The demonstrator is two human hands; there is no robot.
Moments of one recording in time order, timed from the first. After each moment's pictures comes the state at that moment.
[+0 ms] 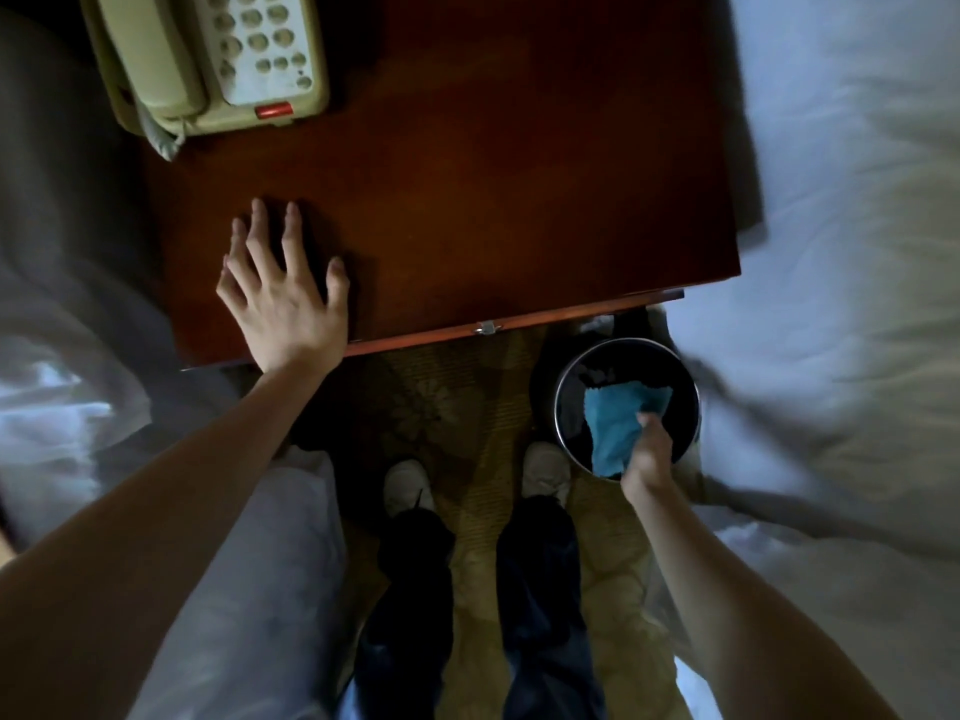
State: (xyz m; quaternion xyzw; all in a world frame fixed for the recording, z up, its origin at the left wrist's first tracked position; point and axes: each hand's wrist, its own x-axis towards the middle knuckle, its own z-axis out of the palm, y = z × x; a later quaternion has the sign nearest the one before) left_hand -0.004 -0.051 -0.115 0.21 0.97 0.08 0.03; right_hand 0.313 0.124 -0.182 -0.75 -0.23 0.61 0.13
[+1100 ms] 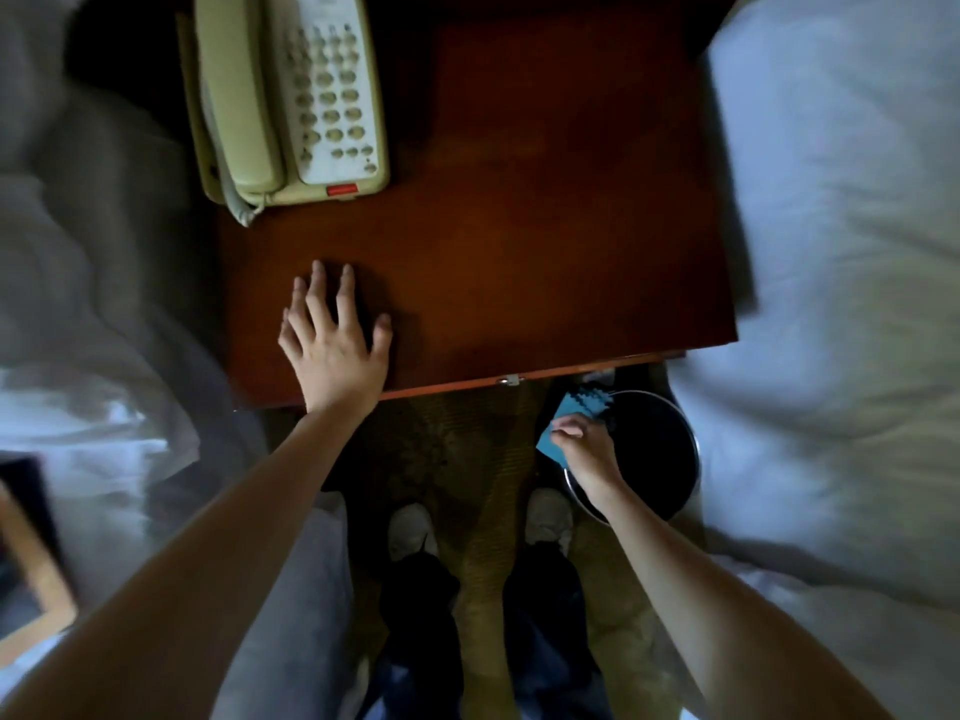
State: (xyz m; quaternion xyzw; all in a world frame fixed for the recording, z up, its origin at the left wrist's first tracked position) left_hand -0.006 -0.051 -0.100 0.21 0.97 0.11 0.09; right_hand 0.232 0.106 -0.170 -0.58 -0.59 0.56 -0.07
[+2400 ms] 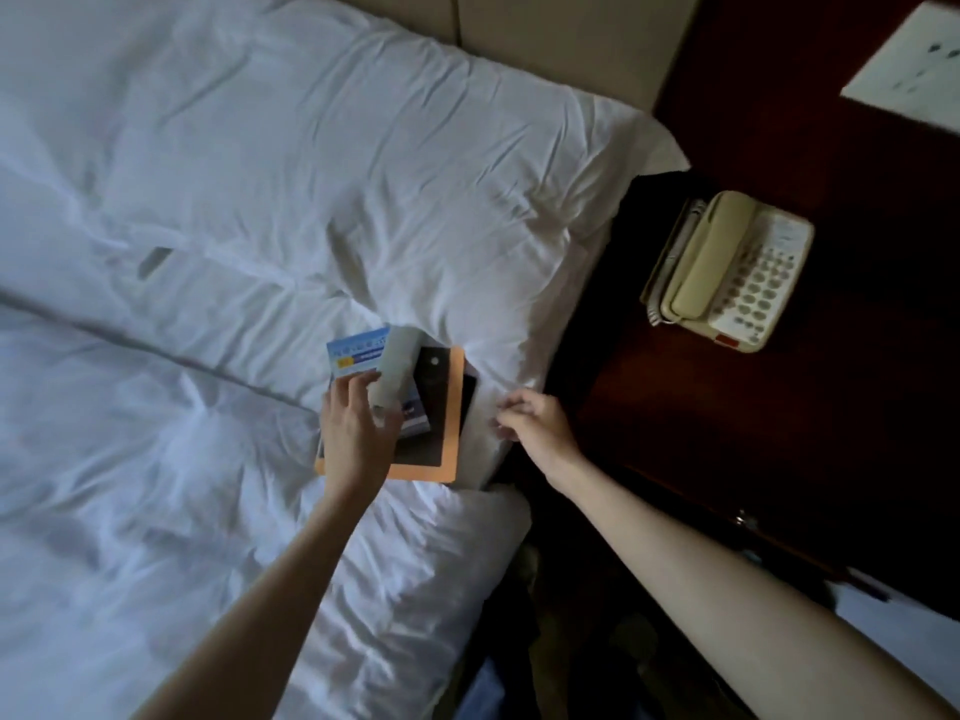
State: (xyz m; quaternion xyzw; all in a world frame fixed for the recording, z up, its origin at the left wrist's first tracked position) left_hand -0.005 -0.393 0.060 -0.11 0.96 0.25 -0.01; right_hand -0.015 -0.192 0.044 -0.24 -0.70 0.63 -0.24
